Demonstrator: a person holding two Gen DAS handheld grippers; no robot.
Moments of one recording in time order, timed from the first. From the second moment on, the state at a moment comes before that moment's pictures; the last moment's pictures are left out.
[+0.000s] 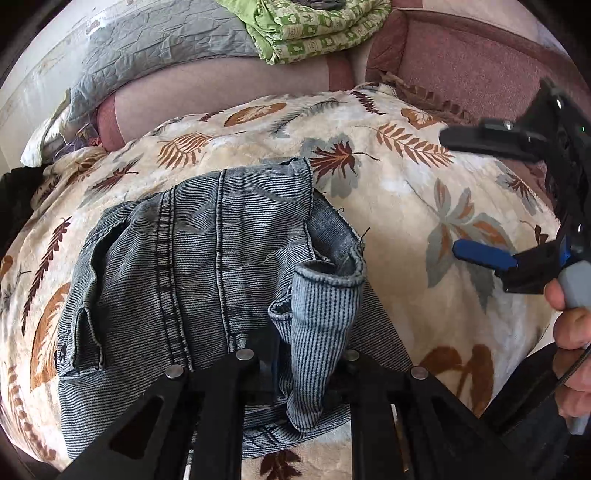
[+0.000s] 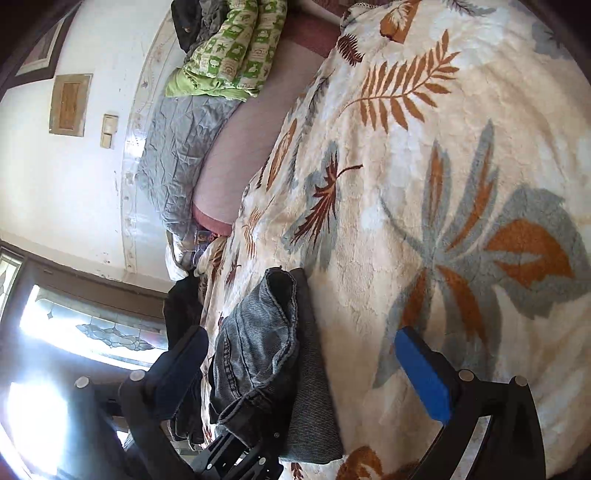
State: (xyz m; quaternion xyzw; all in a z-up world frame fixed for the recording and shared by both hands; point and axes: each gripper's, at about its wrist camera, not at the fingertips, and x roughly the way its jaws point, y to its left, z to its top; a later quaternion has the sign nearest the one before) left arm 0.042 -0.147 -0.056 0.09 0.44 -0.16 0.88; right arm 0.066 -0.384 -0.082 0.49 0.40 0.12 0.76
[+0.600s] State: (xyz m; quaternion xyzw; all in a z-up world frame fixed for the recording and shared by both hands) left arm -0.002 -0.082 0.021 -0.01 0.37 -0.22 0.90; right arm 0.049 -0.393 -0.075 0.47 0.38 0.11 0.79
